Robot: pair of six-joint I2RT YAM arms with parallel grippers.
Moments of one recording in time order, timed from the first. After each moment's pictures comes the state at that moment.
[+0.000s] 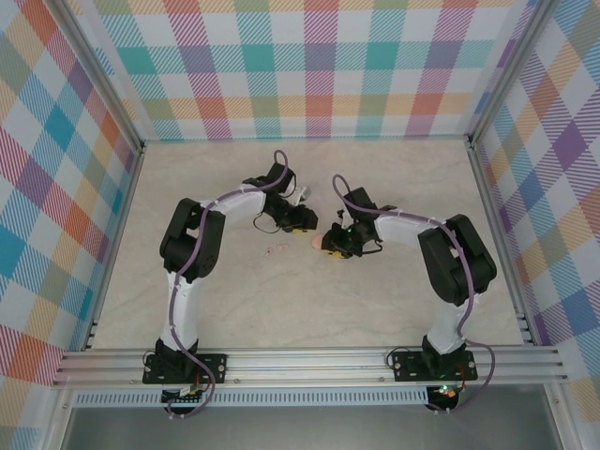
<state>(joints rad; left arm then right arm) -0.48 2.16 1.56 -0.58 0.60 -0.35 0.50 1.84 1.06 -0.39 -0.48 0.71</state>
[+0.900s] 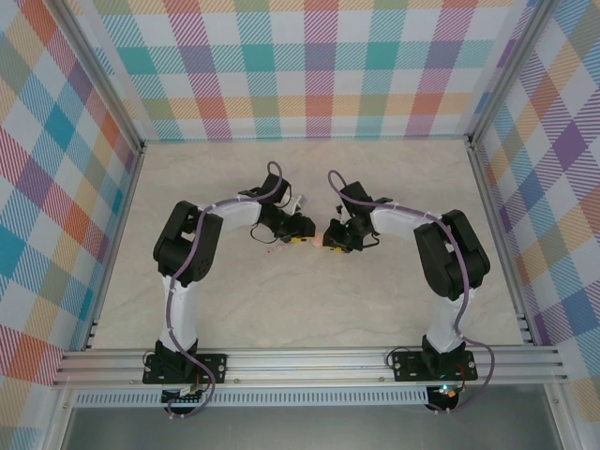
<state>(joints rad) -0.48 2.10 1.39 -0.42 0.66 -0.45 0.50 1.88 1.16 -0.49 -0.40 0.65</state>
